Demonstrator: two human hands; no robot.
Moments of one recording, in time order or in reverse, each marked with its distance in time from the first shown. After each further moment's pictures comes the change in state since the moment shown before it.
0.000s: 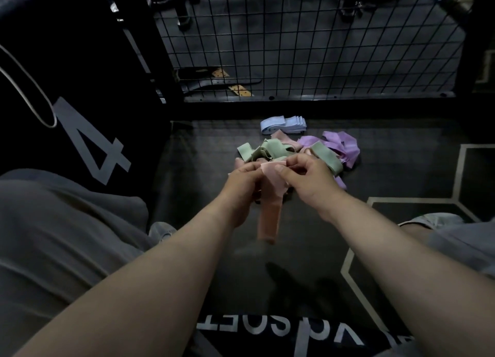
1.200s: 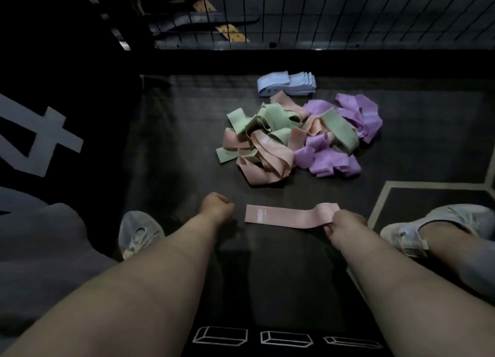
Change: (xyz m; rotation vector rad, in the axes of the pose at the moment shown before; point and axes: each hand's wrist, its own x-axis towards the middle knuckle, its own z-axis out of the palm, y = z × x) left_hand 0.103 -0.134 -0.089 0.758 0.396 -0.541; right_hand 0.056 0.188 -0.029 0.285 0.788 1.153
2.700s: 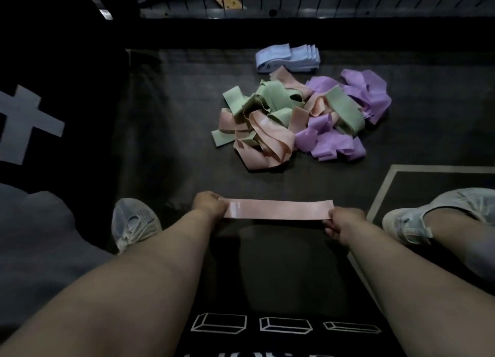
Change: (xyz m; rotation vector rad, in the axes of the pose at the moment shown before) left_hand 0.017 -0.029 0.013 -0.070 -0.021 -0.087; right_hand 0.042 0.026 -0.007 -0.351 -0.057 -0.071
